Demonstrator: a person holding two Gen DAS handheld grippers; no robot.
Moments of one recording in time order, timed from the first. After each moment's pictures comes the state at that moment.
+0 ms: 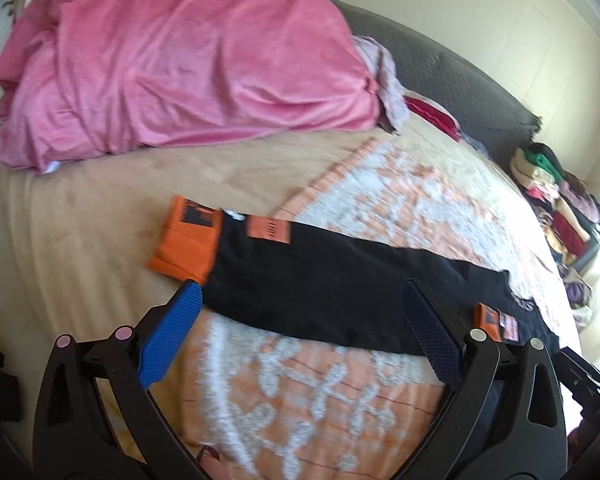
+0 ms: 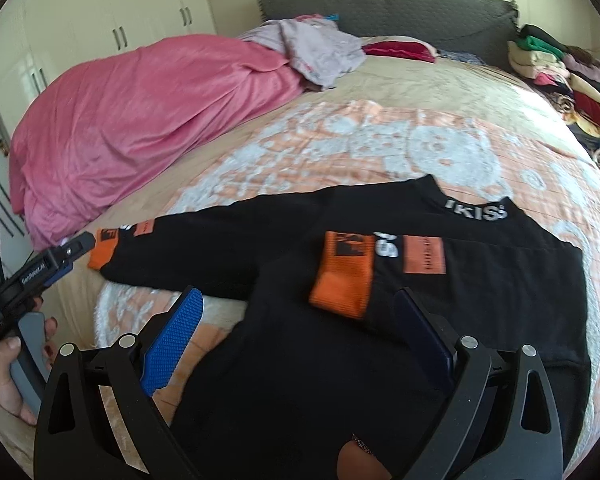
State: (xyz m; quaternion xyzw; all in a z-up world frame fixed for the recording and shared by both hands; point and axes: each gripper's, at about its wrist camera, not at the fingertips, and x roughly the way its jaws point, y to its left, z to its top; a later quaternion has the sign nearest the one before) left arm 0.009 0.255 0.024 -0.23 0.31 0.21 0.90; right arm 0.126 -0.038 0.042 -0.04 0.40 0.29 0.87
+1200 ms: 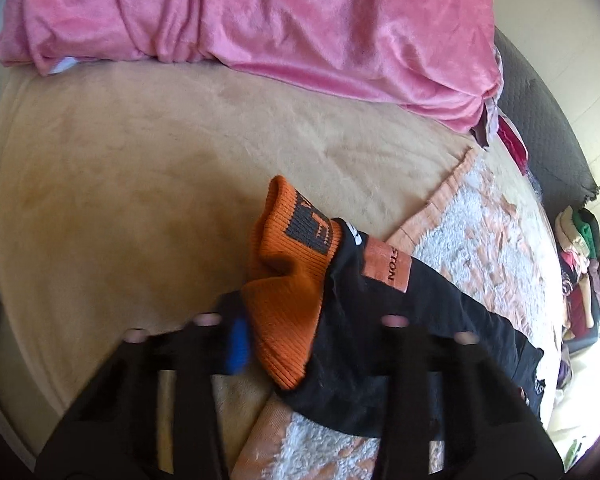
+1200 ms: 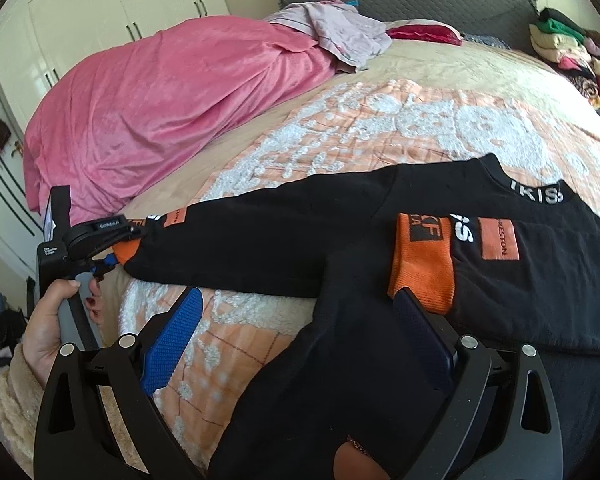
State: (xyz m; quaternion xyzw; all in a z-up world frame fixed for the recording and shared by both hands) left arm 0.054 0.359 -0.047 -0.39 0.36 0.26 0.81; right arm 0.125 -0.004 0.016 0.00 0.42 0.32 0.85
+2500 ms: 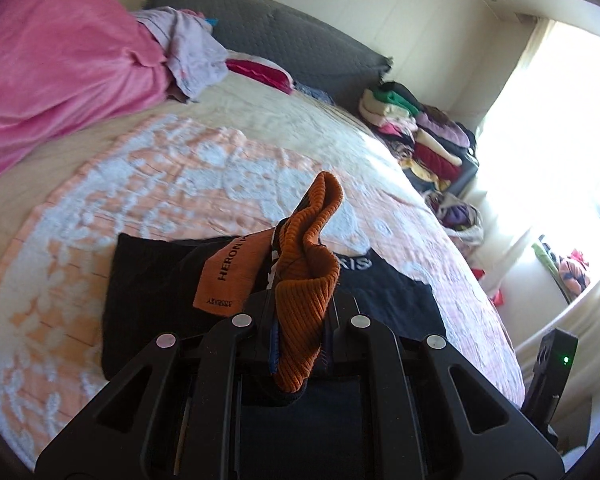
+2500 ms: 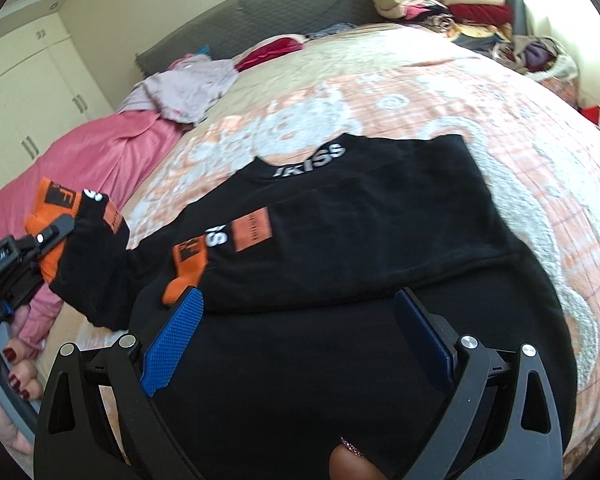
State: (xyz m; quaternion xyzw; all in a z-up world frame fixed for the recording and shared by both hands) left arm 0.125 0.087 0.056 -0.20 0.32 -0.10 0.92; right arm 0.133 -0.211 0.004 0.15 0.41 0.12 0.89
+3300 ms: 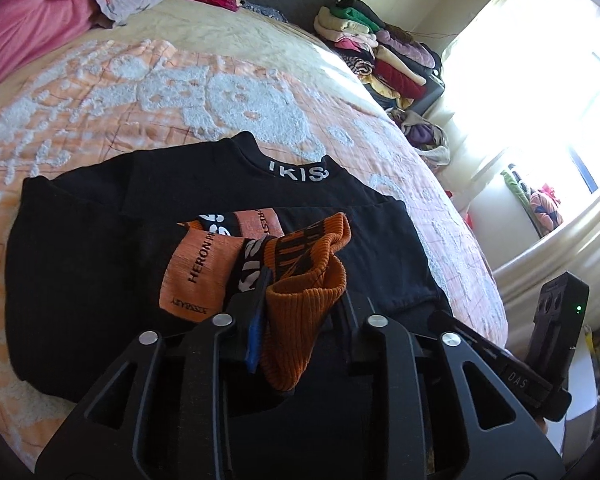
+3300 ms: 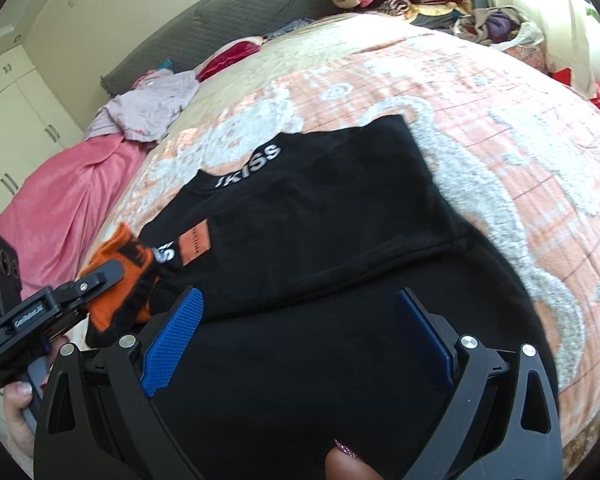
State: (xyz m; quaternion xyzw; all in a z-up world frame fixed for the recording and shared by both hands) left arm 0.170 0.030 0.000 -0.18 0.43 -0.21 0.86; right arm 0.141 -0.243 -0.015 0.19 0.43 0.09 0.88
